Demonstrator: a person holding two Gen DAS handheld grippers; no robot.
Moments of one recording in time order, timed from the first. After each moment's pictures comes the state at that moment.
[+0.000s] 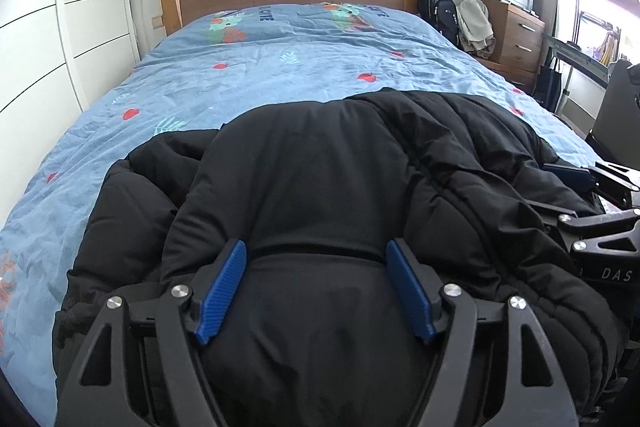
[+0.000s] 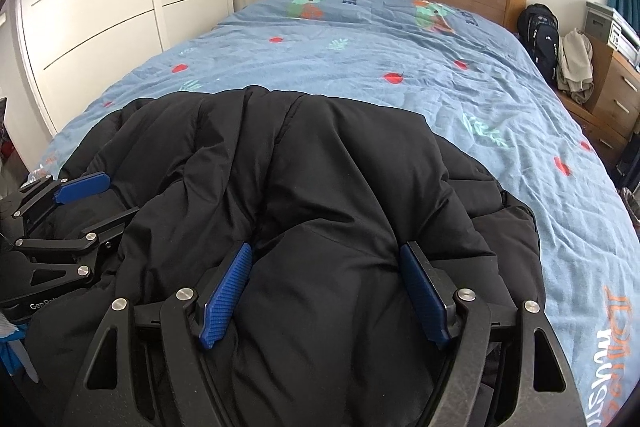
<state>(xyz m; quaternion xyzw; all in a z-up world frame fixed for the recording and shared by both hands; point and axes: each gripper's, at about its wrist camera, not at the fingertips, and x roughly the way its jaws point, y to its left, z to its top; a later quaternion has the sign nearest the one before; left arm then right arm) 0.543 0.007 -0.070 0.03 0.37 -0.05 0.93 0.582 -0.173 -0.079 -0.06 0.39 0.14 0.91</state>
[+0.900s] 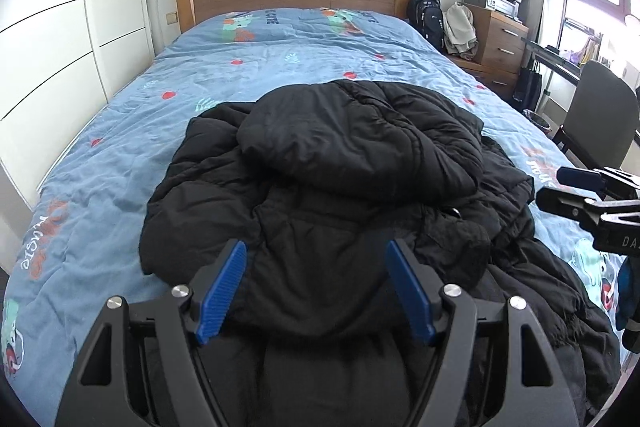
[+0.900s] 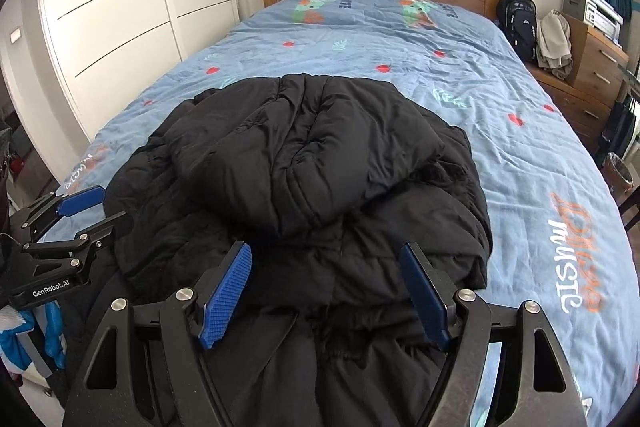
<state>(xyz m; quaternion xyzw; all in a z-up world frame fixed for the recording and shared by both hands) 0.344 0.026 0.009 0.01 0.38 -0.05 0.93 0.405 -0.207 -0.009 -0.03 0.39 0.14 0.91</state>
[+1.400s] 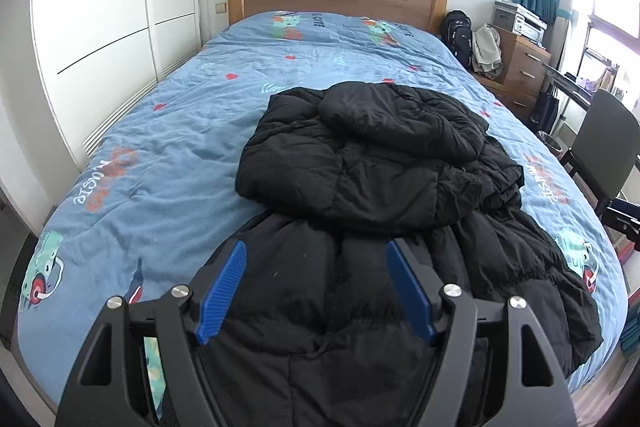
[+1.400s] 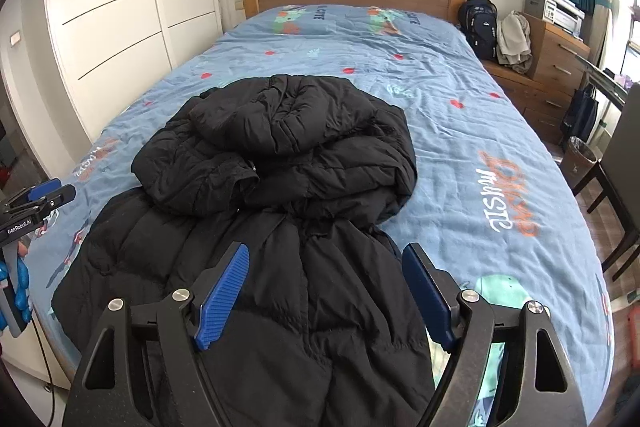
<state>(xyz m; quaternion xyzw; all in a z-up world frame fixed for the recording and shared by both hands) 0.216 0.105 0.043 -0.03 0.38 0.00 0.93 0.268 -0.260 0.028 -0.03 0.39 0.09 0.92</state>
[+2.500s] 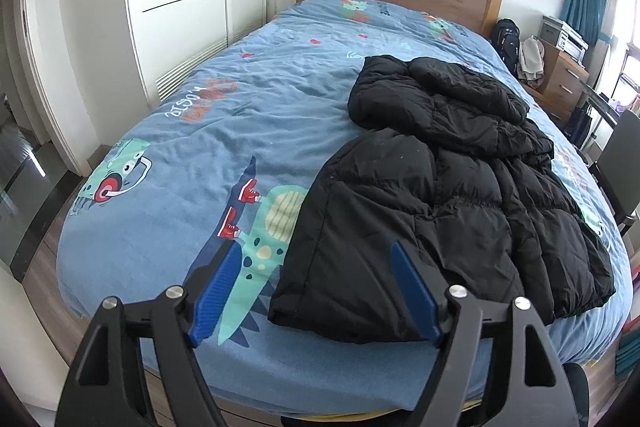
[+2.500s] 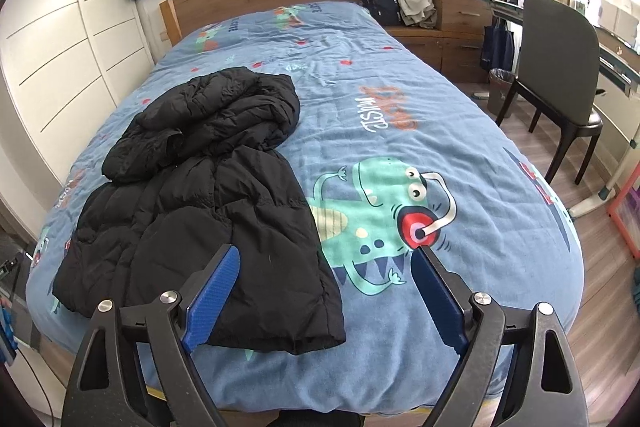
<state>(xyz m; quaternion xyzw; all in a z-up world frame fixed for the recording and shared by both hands) 0.061 0.210 0.023 -0.07 0.40 0.08 0.91 0.115 -0.387 0.010 0.07 0.39 -0.02 0.92</state>
